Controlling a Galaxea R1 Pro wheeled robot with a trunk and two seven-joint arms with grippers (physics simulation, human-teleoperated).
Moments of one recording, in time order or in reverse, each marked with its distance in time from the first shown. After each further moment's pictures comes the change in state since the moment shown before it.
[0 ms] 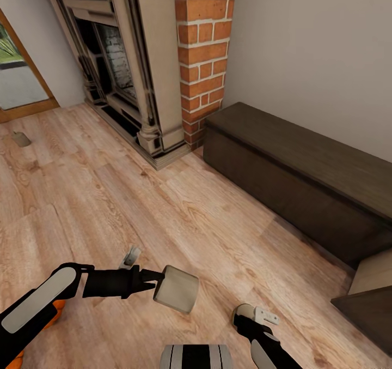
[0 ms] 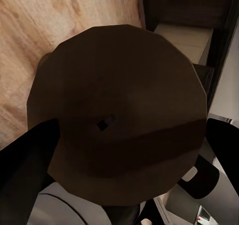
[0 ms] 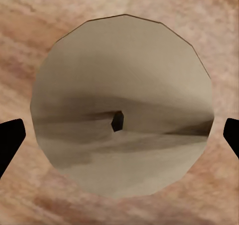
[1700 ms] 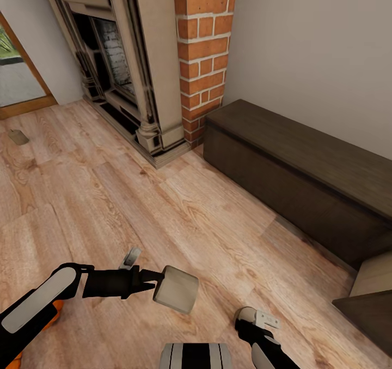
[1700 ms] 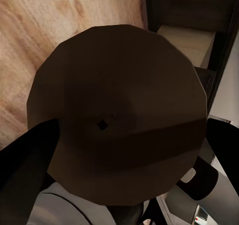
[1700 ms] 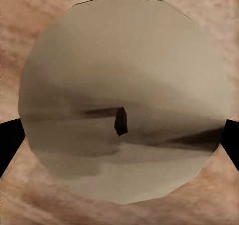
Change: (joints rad) left arm 0.000 0.000 0.000 0.005 0.000 0.000 0.000; right arm 0.000 0.002 -0.001 0.032 0.006 -0.001 0.000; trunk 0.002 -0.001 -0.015
